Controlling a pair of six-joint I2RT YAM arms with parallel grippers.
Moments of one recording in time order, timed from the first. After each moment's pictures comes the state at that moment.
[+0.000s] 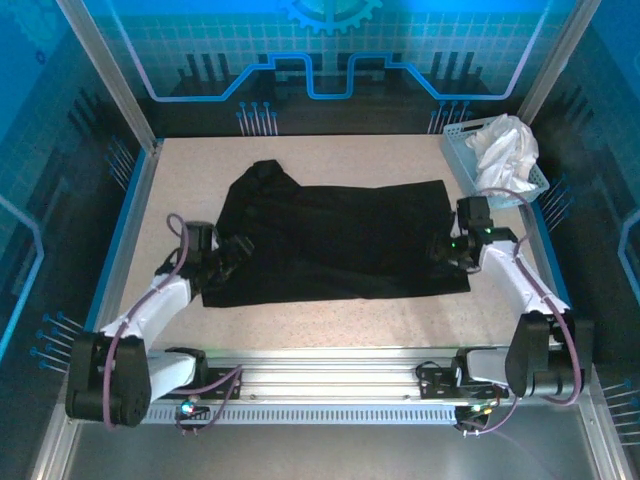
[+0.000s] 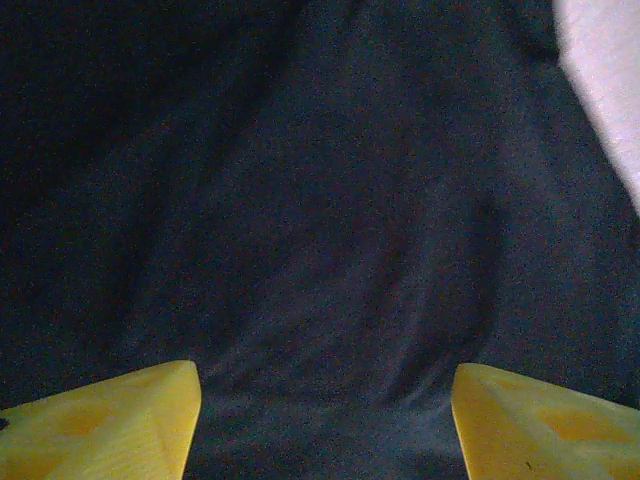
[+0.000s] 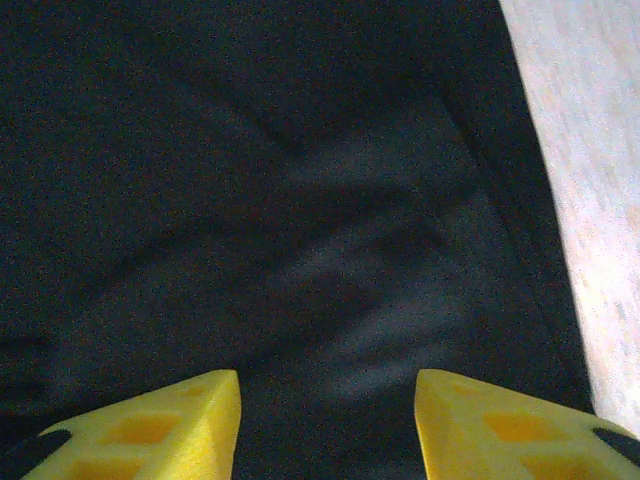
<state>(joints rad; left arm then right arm) -0.05 1.18 0.59 -0.22 0.24 -0.85 0.02 1.31 0.89 -0.67 -0.06 0.33</state>
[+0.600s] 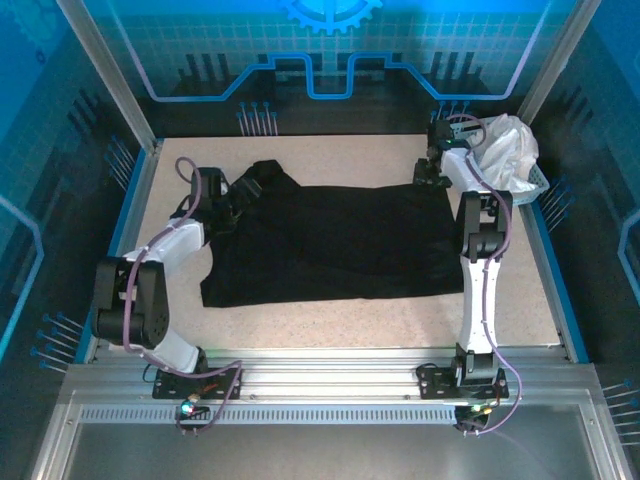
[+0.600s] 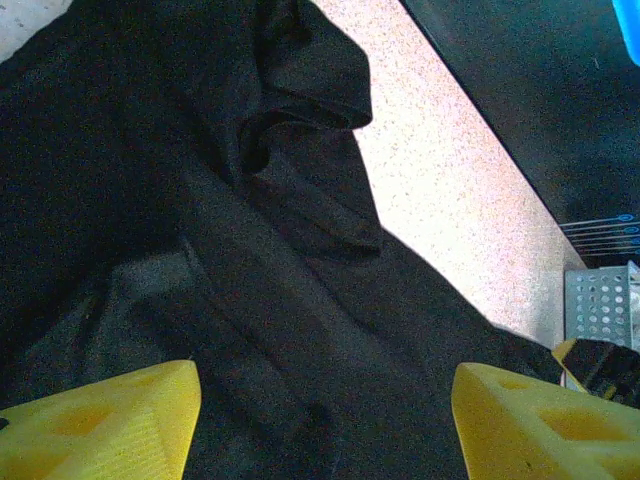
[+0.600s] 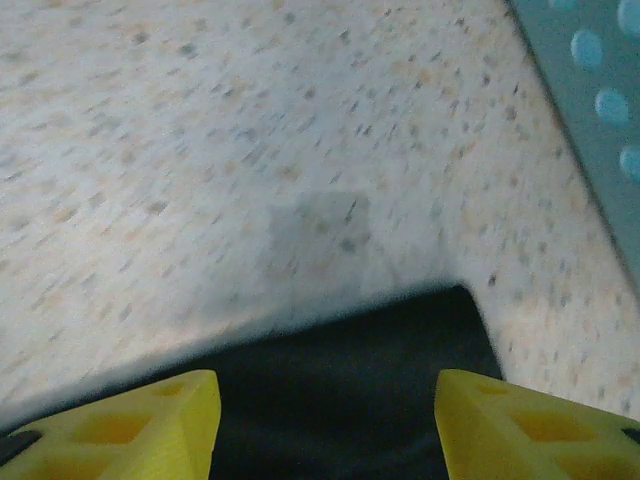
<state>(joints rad) -0.05 1.58 0.98 -0.05 0.23 -0.87 0.01 2.46 2.17 -0.86 0.15 0.21</state>
